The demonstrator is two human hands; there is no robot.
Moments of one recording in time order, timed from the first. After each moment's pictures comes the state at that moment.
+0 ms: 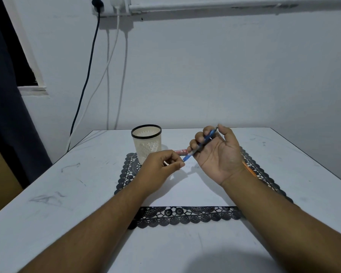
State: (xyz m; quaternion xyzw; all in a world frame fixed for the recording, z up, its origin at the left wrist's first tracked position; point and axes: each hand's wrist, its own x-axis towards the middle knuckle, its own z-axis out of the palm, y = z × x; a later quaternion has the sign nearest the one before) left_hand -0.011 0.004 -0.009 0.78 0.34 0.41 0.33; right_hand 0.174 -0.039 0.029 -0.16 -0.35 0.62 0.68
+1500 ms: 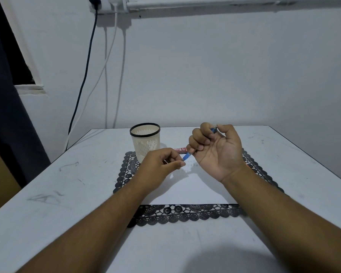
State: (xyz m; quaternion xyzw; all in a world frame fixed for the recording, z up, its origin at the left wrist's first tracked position) left_hand -0.009 -0.006 -0.002 0.76 0.34 0.41 0.36; right_hand 0.174 -0.045 0.035 -0.13 -0.41 0.62 0.65
